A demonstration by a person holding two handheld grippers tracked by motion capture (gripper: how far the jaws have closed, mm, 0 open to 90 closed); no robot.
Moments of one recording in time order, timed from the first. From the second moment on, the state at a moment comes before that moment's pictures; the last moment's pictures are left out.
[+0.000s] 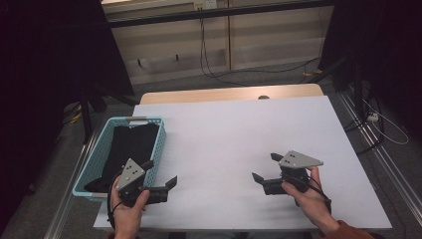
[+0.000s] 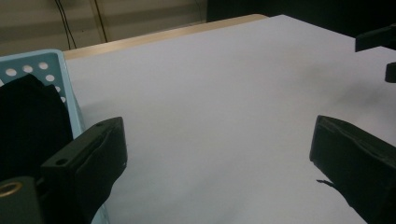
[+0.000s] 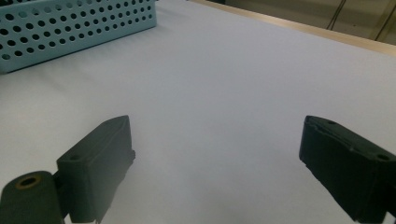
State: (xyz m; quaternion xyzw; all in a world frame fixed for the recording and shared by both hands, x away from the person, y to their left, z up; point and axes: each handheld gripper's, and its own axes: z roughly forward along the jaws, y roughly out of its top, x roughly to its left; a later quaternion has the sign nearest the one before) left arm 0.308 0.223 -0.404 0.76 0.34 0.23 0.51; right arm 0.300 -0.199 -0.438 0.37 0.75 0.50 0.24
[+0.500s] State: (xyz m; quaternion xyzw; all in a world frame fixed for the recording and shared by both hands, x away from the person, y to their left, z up) left arm 0.307 0.224 -0.412 0.77 0.33 0.22 0.50; right arm 0.268 -0.243 -0.440 0.42 0.71 0.48 0.29
